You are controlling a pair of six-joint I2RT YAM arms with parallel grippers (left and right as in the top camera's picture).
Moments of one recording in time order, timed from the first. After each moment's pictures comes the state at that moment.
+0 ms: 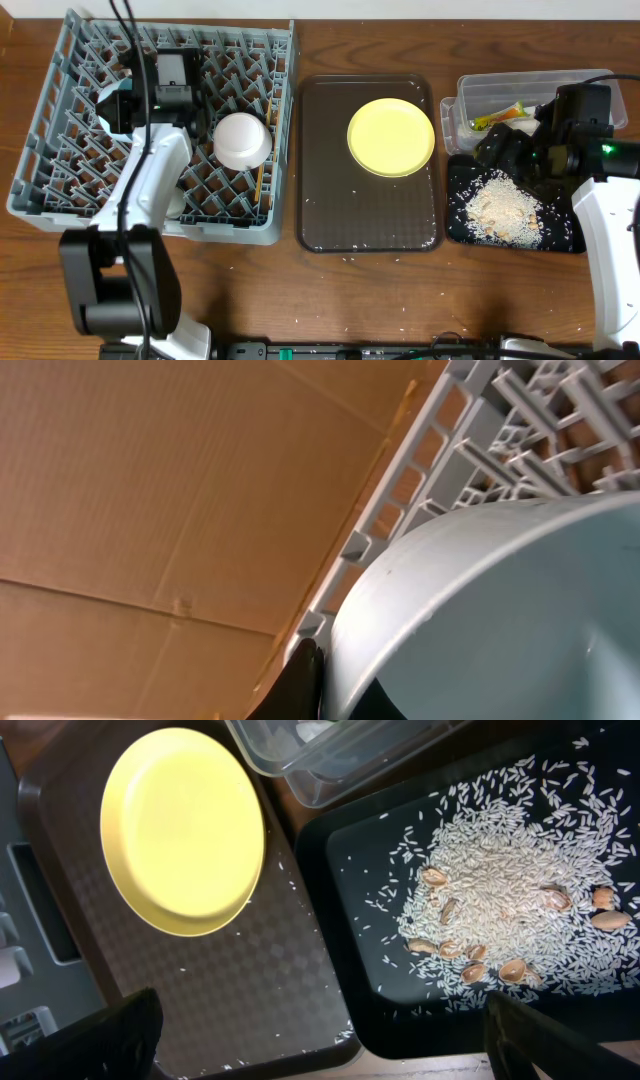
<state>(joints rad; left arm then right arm) 0.00 1.75 1.29 -0.42 -1.17 0.14 -0.10 1.40 1.25 -1.03 -0.22 0.46</state>
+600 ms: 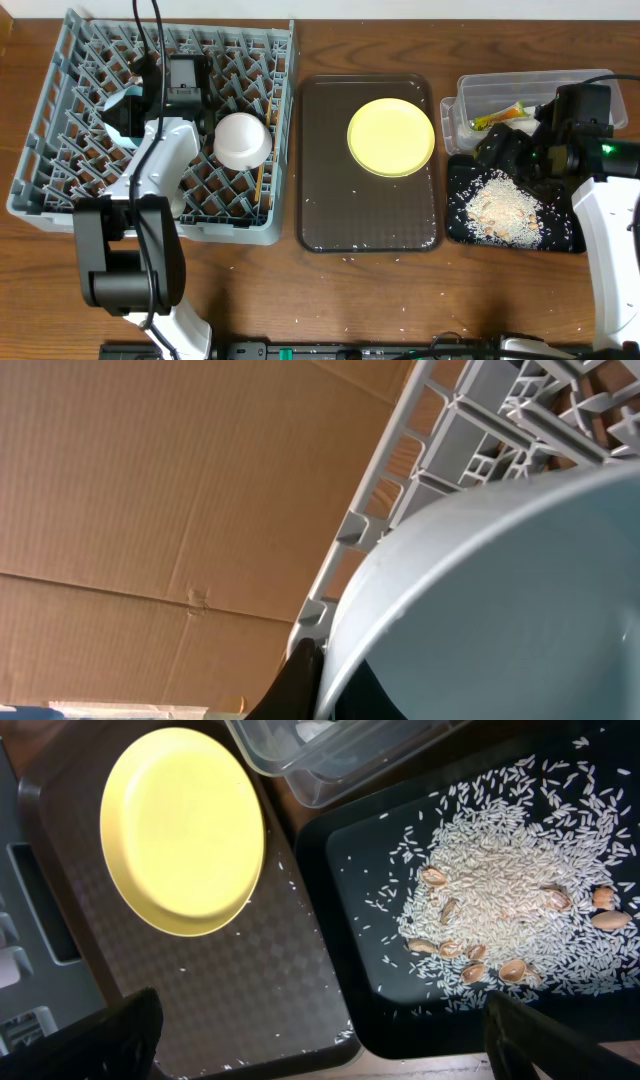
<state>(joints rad) 0.00 1.87 1.29 -0.40 -1.25 0.14 -0.10 1.40 1.25 -1.03 -0.22 0.46</state>
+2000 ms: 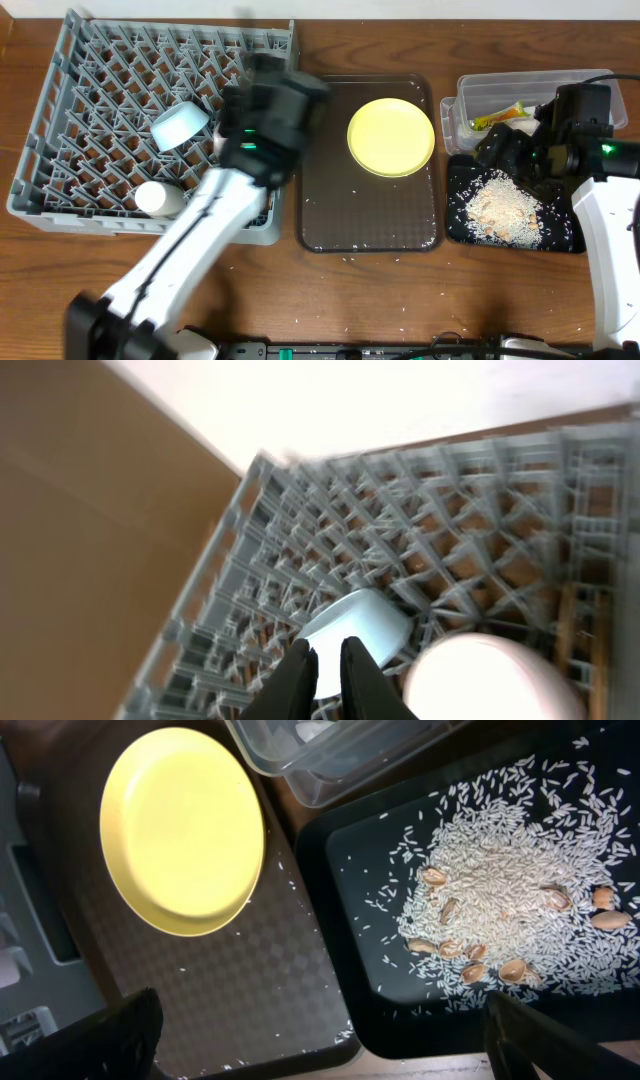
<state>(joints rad) -0.45 1.50 1.28 -0.55 -0.93 -0.07 -0.10 1.40 1.25 -1.03 -0.22 0.46</state>
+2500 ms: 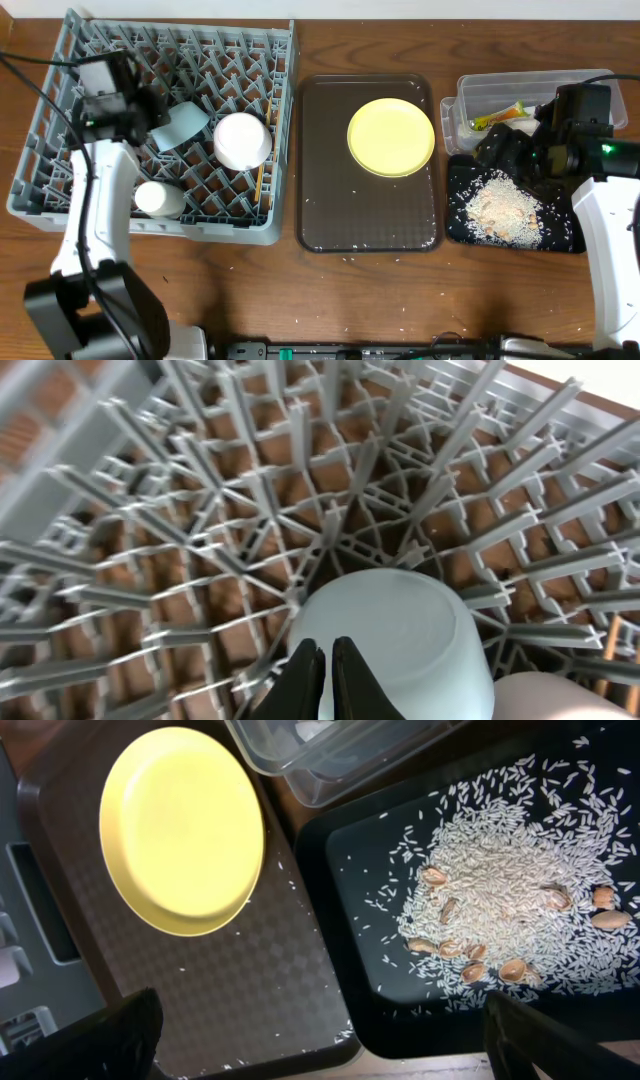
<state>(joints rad) 0.23 1.62 1.28 -0.49 -0.06 -0.15 -0.10 1.41 1.25 -1.03 -0.22 0.46</state>
